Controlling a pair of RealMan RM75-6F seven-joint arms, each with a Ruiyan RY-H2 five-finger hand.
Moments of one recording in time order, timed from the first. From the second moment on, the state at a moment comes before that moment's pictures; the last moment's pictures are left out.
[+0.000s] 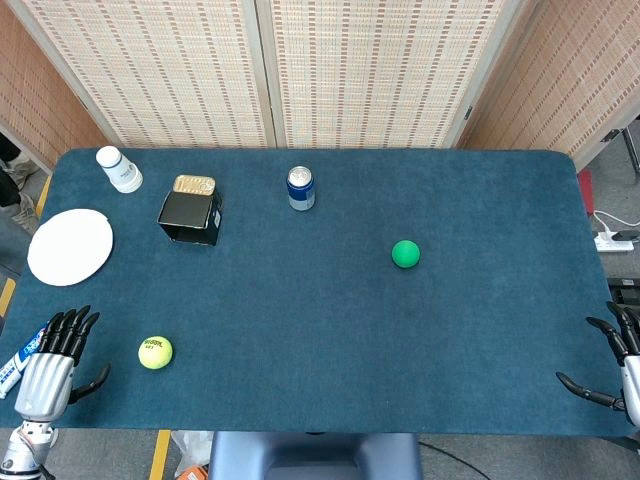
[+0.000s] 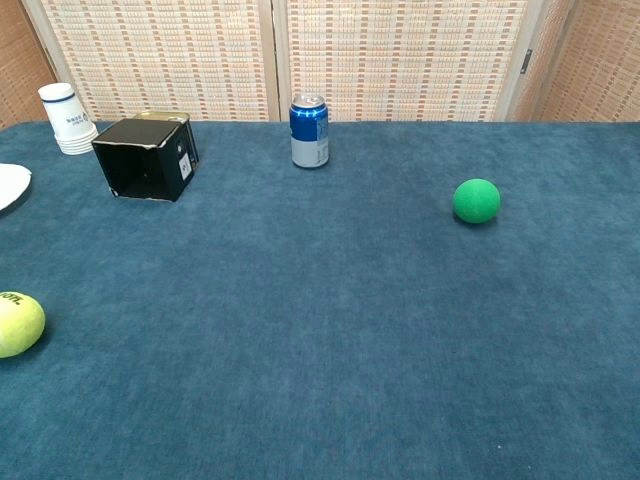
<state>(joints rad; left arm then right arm) -0.09 -1.51 -0.01 -0.98 1.63 1.65 -0.22 -0.06 -1.20 0.04 -1.32 -1.55 1.60 0.25</state>
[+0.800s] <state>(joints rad) -0.10 -1.51 -0.03 -1.00 1.62 1.66 -0.24 -0.05 -1.20 0.03 -1.33 -1.56 1.59 0.24</state>
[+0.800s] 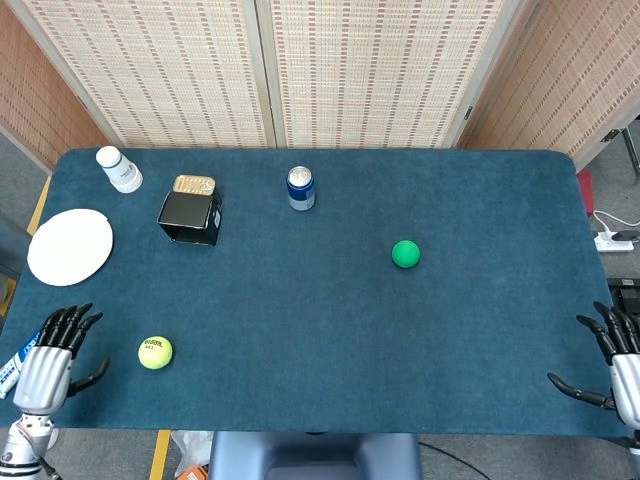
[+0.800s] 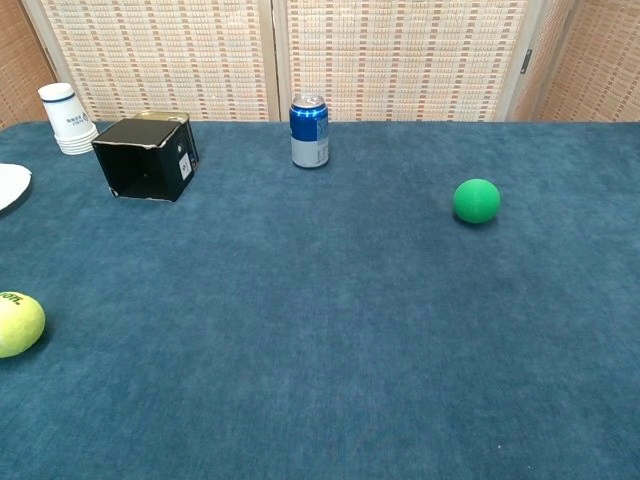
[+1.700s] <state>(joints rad) 0.05 -1.81 0.07 -0.61 1.64 1.76 -0.31 -0.04 -1.19 0.02 -1.33 -1.56 1.58 0.26</state>
